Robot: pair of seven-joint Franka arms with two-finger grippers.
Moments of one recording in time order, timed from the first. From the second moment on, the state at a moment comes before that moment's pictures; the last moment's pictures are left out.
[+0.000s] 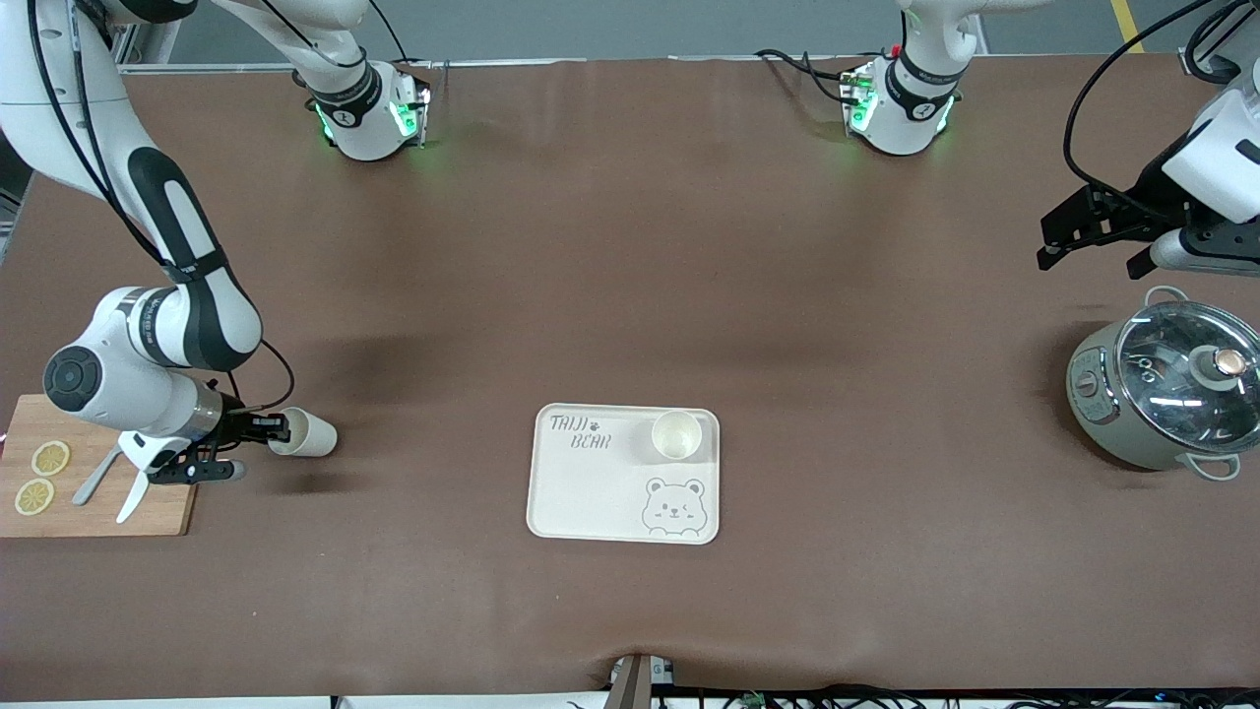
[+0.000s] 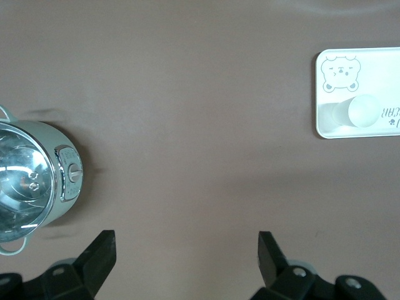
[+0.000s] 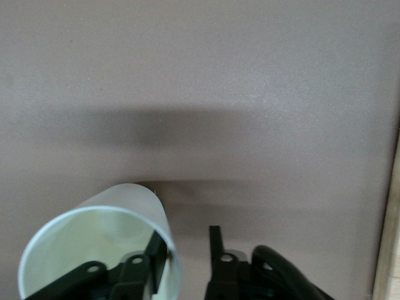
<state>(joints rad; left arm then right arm) 0.02 -0.03 -0.11 -1.60 -0.06 1.65 0.00 -0.24 0.58 0.14 -1.82 -0.03 2.35 -0.15</state>
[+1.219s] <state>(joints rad) 0.02 -0.03 -0.11 -1.60 -0.06 1.65 0.00 -0.24 0.56 0.15 -1.81 -0.03 2.33 -0.14</state>
